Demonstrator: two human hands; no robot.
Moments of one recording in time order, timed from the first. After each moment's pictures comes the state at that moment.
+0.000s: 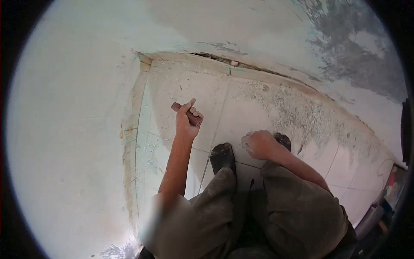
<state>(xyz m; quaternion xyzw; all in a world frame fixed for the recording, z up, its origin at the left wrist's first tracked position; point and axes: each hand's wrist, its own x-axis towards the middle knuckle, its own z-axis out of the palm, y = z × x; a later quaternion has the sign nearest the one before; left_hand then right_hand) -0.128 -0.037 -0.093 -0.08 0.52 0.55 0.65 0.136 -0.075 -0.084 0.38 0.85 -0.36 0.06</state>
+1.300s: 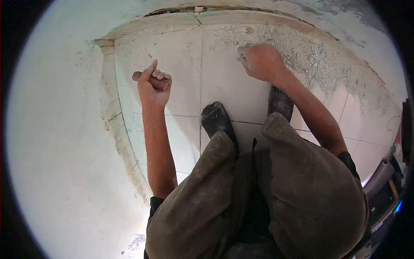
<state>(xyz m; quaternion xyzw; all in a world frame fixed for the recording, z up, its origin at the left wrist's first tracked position) -0.135 -0.023 -0.077 -0.06 0.51 0.57 0.64 0.161 -0.012 -0.102 0.50 0.84 -0.21 -0.06</state>
